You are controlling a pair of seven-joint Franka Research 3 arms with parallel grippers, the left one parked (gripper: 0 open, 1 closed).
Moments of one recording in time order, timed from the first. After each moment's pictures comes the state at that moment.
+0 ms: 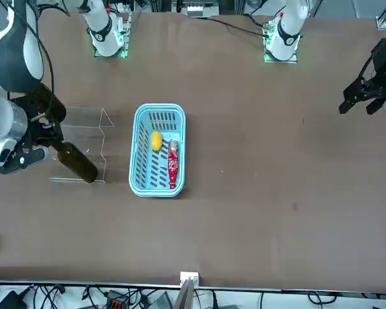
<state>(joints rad) 0.21 0.33 -0.18 -1.41 -0.02 1.53 -0.30</state>
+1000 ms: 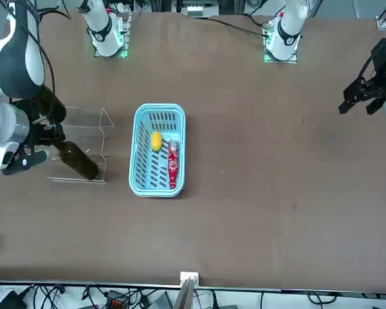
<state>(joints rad) 0.20 0.33 -0.18 -1.42 -0.02 1.52 -0.30</state>
